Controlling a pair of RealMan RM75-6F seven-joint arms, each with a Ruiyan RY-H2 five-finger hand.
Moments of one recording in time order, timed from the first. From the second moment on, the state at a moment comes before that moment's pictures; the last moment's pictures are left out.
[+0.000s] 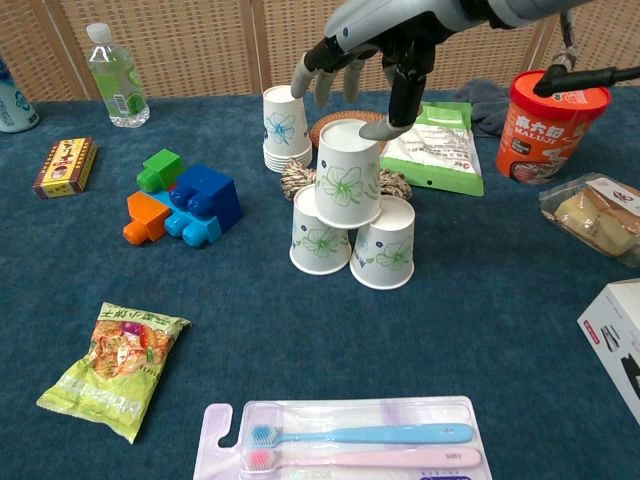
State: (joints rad) left arm -0.31 -0.81 -0.02 -1.68 1.60 1.29 -0.45; right arm 1.48 -1.11 0.02 -2.03 -0.37 0.85 -0.61
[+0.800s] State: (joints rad) left arm -0.30 -0.77 -0.03 -1.72 1.58 1.29 -0.42; right arm 1.25 -1.00 0.05 -2.04 -0.57 0.97 -0.45
